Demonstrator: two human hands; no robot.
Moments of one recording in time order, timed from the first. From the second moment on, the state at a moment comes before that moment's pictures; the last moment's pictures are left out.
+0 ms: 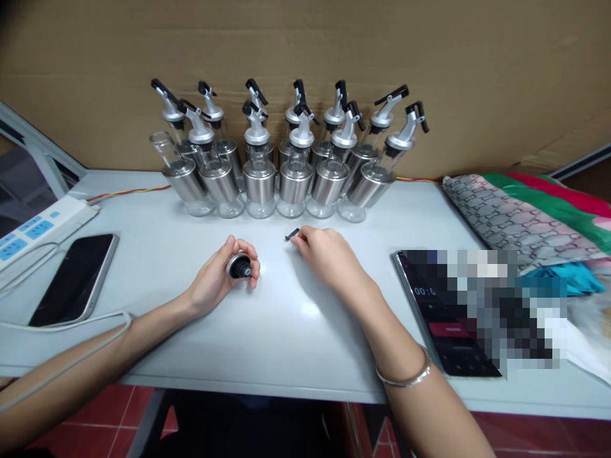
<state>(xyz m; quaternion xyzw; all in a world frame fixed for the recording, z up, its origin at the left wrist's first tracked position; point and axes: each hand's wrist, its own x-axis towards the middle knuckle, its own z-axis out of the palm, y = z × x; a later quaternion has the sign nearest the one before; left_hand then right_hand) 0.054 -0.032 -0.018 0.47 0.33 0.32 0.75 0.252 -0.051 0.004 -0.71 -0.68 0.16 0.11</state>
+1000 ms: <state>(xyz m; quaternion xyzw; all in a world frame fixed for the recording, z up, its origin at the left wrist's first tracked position) 0.055 -0.033 -0.020 0.46 0.34 0.33 0.75 0.239 -0.057 0.010 -0.64 -0.70 0.19 0.25</state>
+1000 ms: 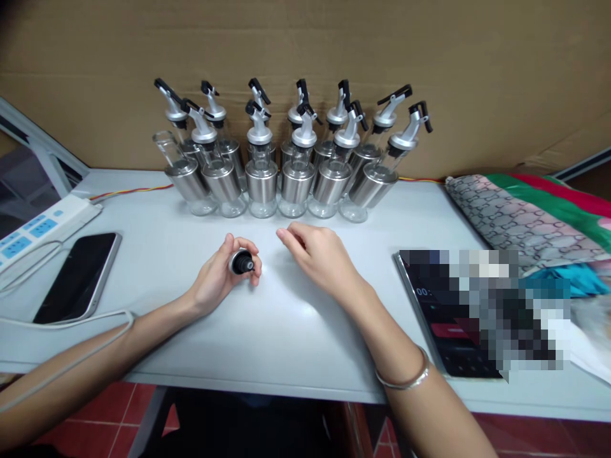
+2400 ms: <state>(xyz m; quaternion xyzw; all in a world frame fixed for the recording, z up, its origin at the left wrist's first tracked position) 0.057 -0.033 -0.028 0.53 0.31 0.35 0.71 0.229 -0.064 0.004 -0.47 -0.80 0.15 0.34</state>
